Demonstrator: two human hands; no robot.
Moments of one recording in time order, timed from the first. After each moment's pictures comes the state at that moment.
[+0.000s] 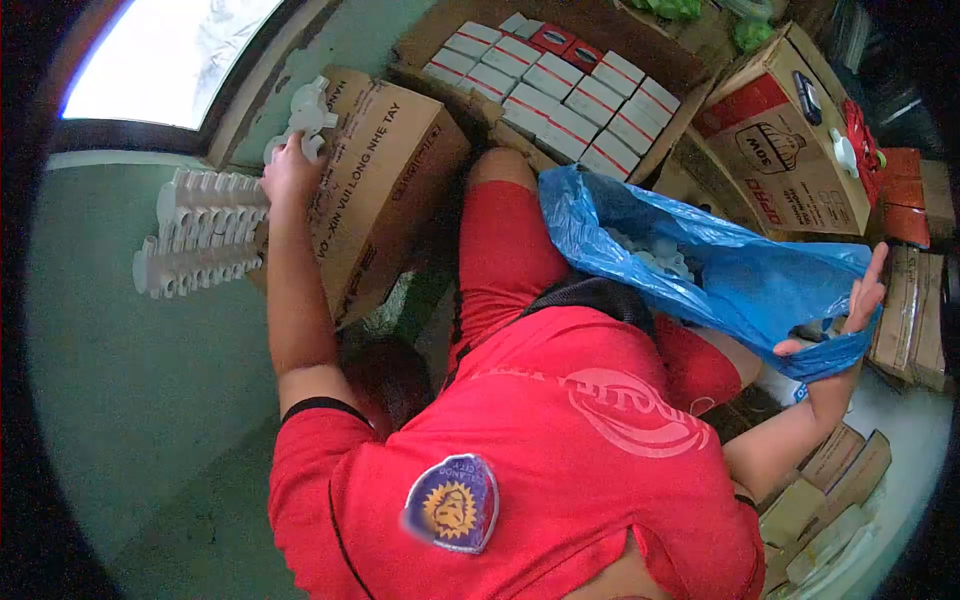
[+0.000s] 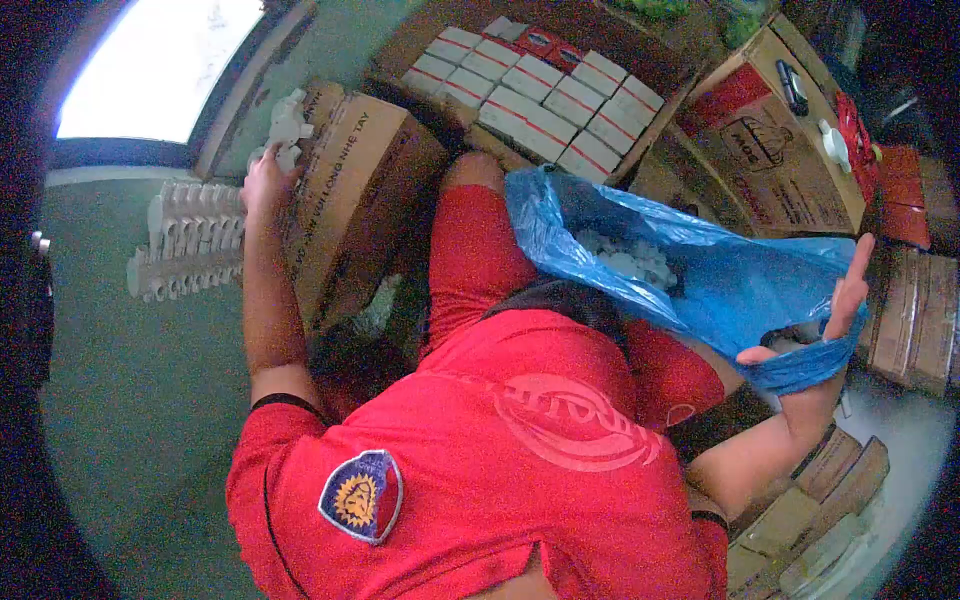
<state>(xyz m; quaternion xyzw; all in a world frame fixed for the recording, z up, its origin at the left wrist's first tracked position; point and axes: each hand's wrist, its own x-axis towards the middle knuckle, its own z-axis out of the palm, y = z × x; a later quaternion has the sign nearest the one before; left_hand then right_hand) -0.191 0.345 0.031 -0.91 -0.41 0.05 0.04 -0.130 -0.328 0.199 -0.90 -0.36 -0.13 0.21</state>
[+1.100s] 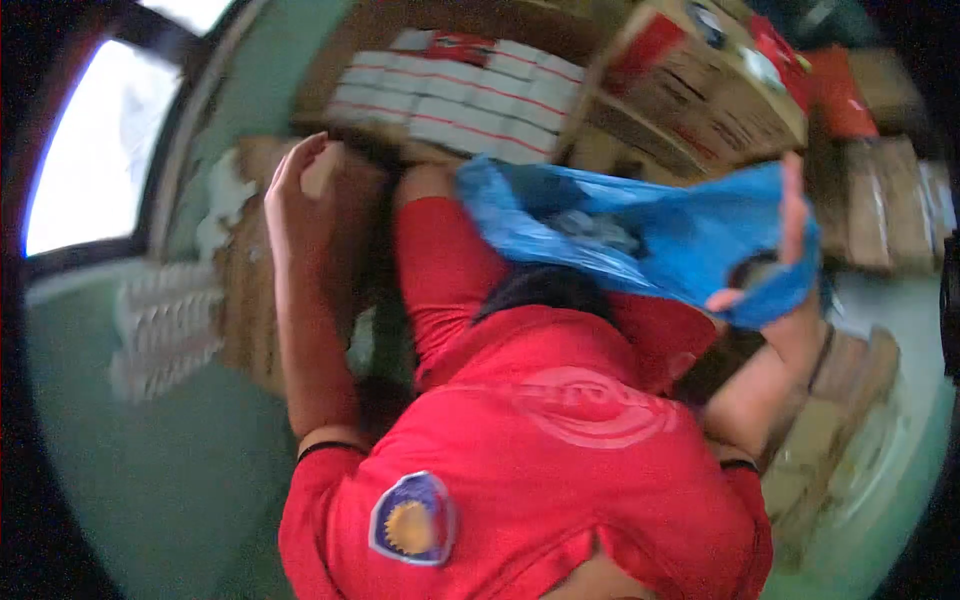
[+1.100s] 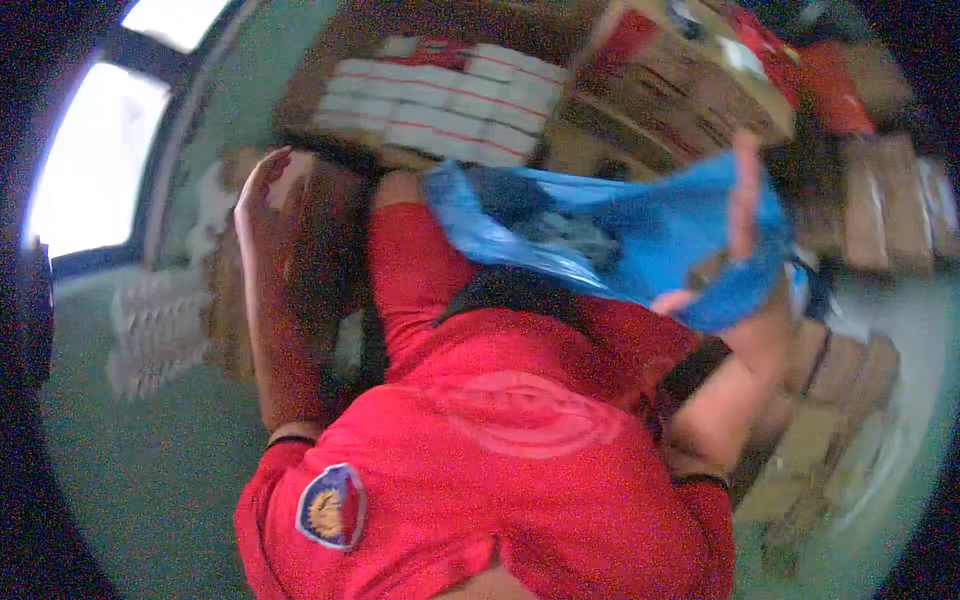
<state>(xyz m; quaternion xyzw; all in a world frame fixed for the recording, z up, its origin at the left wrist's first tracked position) -0.148 0.169 0.063 -0.91 -0.06 -0.21 -0.34 -0.146 -0.330 0.194 -0.92 -0.34 -0.09 0.19</state>
